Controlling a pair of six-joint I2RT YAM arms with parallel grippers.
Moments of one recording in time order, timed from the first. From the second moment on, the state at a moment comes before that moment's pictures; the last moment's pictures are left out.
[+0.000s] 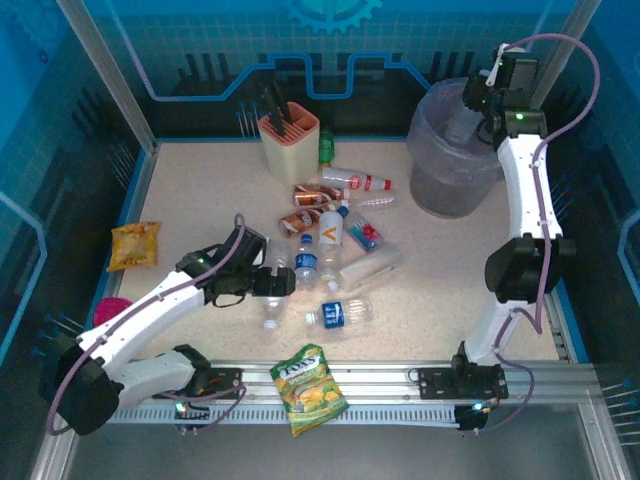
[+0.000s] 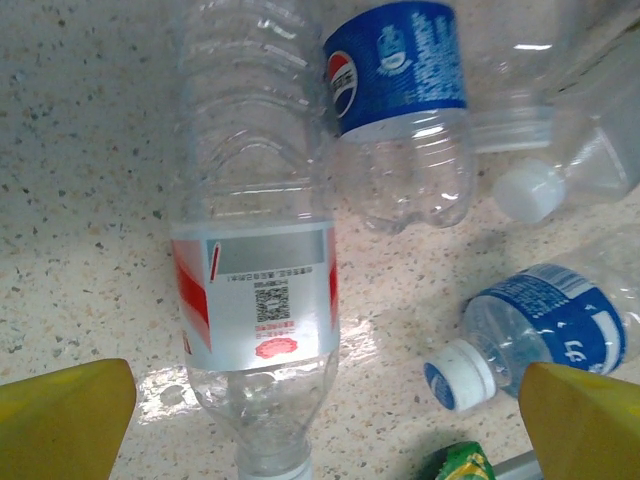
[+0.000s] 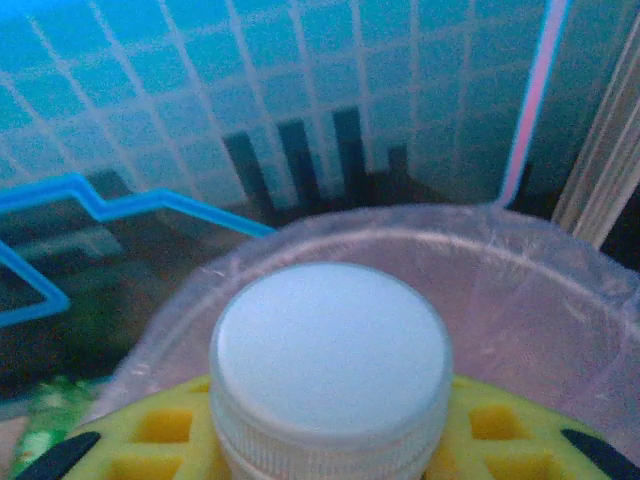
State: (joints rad) left arm -0.56 1.11 0.80 -0.79 0.10 -0.58; right arm -0.07 1.92 2.13 -0.63 0.08 0.18
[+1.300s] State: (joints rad) left arm -0.56 1.23 0.66 -0.72 0.18 -0.59; right arm -0.11 1.92 2.31 -0.94 -0.02 0.19
